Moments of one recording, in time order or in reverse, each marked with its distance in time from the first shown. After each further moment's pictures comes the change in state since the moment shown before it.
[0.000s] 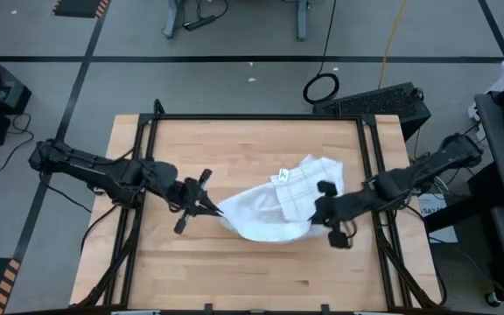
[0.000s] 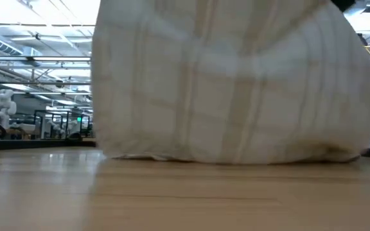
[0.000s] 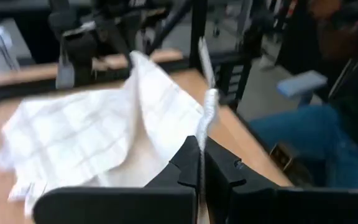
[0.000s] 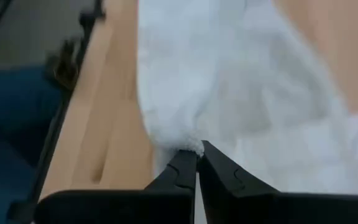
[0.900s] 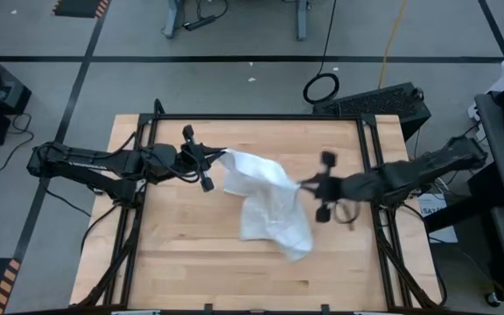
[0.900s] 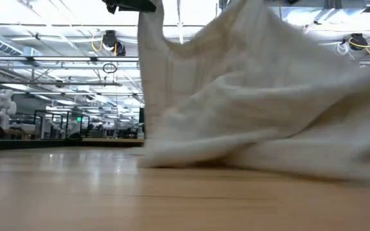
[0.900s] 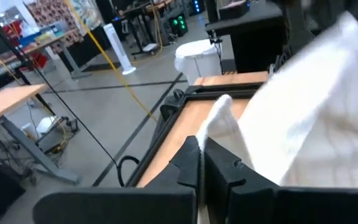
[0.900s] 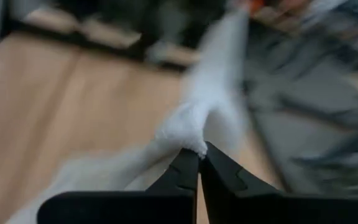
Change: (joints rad) left arm 0.154 -0.010 0.058 0.086 -0.670 0.182; right arm -0.112 -0.120 0.021 0.270 0.483 -0.507
